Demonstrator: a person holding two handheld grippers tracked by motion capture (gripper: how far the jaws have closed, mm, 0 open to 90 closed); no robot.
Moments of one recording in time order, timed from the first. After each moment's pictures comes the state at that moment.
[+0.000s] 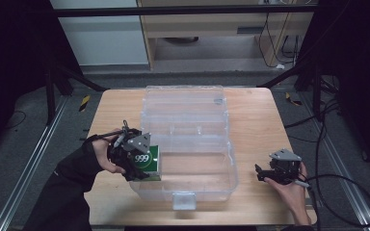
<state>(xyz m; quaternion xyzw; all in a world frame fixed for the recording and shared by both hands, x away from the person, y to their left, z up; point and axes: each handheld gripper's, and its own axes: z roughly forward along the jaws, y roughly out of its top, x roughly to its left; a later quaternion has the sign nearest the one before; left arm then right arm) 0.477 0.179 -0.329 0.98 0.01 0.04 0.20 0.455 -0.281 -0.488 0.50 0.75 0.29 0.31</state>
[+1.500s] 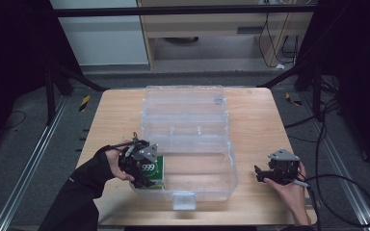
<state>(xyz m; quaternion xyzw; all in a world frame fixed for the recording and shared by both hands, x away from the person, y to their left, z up) 0.484 0.172 -0.388 0.98 0.02 0.02 0.19 0.456 -0.280 -0.491 0.49 0.76 0.29 0.30</state>
